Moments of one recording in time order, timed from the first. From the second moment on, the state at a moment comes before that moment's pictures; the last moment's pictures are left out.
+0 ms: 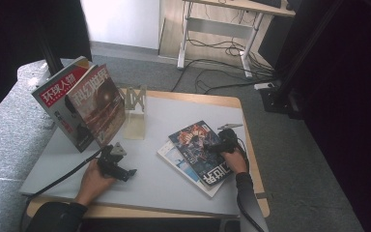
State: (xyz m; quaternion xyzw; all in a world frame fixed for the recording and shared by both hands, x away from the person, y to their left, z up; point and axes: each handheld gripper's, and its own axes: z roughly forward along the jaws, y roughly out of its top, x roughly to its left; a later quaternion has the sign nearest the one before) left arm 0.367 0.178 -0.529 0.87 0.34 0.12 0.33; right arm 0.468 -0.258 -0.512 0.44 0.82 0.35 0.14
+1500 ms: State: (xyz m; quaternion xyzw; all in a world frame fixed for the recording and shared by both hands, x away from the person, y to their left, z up) left arm 0.367 0.178 -0.529 0.87 0.34 0.12 0.33; right arm 0.394 -0.188 -0.495 0.35 0.86 0.36 0.12
